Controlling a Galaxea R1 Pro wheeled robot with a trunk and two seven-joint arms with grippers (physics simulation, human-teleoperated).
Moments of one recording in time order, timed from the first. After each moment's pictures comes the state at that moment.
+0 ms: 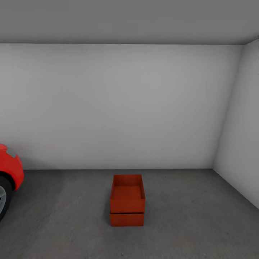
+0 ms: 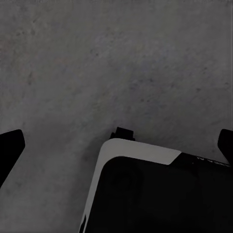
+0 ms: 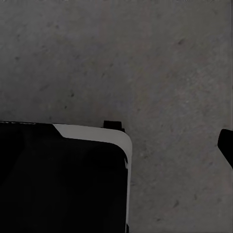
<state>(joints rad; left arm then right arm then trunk) -0.20 0.03 -0.22 0.00 0.45 -0.09 0.09 -0.12 -0.02 0.28 0.03 -0.22 -0.22 0.00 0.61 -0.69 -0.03</state>
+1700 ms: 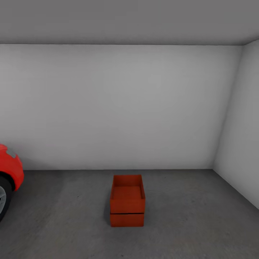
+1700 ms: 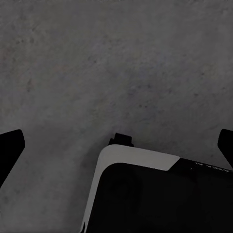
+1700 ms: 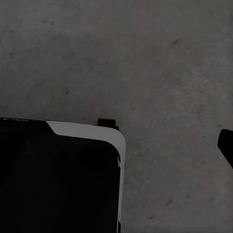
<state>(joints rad) -0.20 0.02 -0.22 0.00 0.44 -0.11 0.09 -0.12 -0.03 0.29 0.03 -0.21 -0.21 0.00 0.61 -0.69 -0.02</state>
